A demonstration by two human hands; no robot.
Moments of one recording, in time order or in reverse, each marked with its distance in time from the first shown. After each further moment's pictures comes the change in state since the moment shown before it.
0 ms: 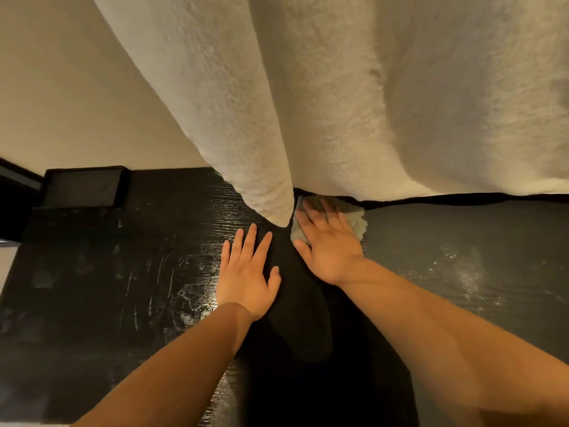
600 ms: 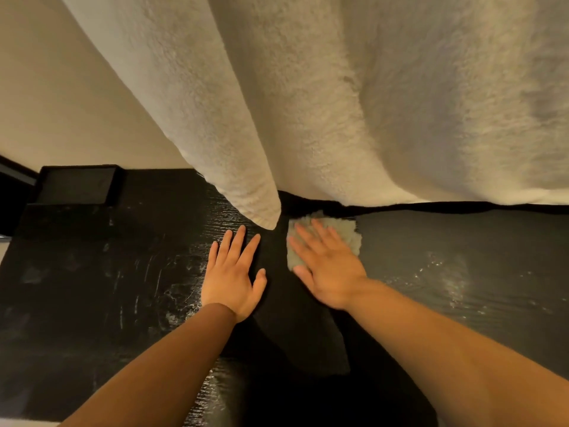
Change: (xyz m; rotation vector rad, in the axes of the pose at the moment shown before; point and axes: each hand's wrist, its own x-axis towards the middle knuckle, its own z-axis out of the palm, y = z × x) left_hand -0.001 0.002 -0.006 0.003 -0.013 -0.004; right_hand -0.041 0.022 0.004 0.027 -0.050 -0.172
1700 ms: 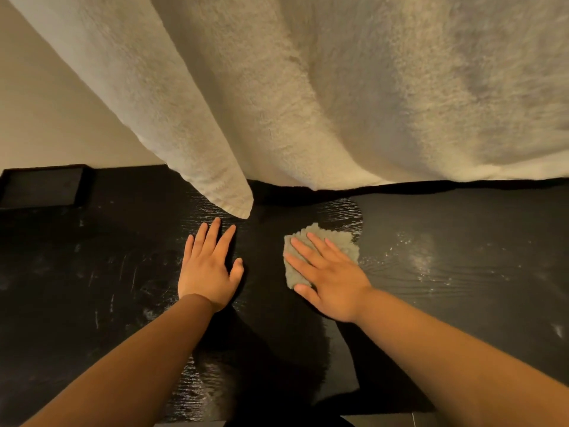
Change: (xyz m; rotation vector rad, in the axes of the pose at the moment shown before) left_hand 0.001 0.000 0.000 0.007 0.018 -0.010; right_hand -0.073 0.015 0.003 0.016 -0.102 -0.043
